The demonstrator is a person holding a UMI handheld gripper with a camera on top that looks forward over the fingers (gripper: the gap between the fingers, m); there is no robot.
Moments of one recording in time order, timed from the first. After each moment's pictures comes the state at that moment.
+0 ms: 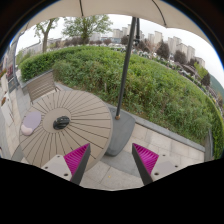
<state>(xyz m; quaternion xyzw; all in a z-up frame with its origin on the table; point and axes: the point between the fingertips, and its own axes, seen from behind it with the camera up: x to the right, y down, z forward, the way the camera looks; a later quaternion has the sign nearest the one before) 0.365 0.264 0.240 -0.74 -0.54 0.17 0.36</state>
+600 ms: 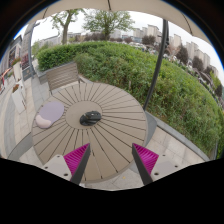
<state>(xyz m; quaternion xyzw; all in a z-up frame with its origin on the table) 0.290 0.118 0.186 -0.69 -0.62 0.20 0.31</state>
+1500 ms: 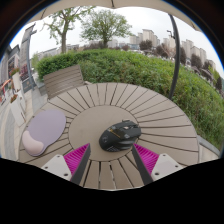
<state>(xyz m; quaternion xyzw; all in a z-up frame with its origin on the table) 0.078 0.018 0.009 -0.69 -0.58 0.27 0.33</state>
